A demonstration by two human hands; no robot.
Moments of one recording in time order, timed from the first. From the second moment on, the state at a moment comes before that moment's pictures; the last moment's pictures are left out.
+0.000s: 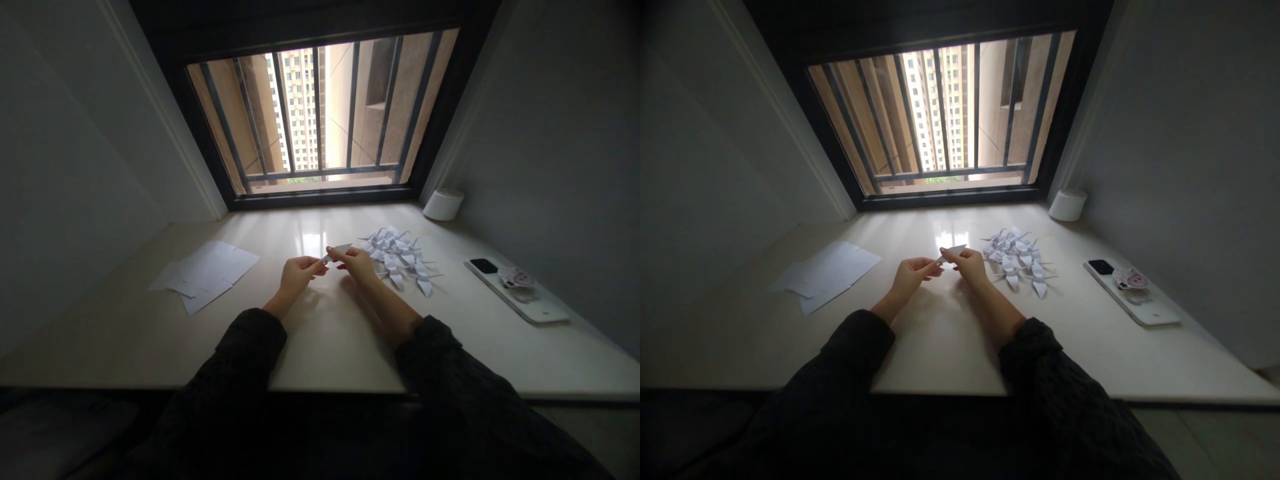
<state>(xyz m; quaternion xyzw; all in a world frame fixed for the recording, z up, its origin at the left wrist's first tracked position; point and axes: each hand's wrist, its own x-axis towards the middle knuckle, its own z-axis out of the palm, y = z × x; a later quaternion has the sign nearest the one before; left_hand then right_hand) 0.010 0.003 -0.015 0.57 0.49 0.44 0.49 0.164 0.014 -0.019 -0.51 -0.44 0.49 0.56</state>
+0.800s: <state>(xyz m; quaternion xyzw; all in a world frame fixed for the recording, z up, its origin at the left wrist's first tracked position) 0.010 0.000 -0.013 0.55 0.50 0.45 0.50 0.169 0.015 -0.016 -0.50 -0.50 0.48 0.52</state>
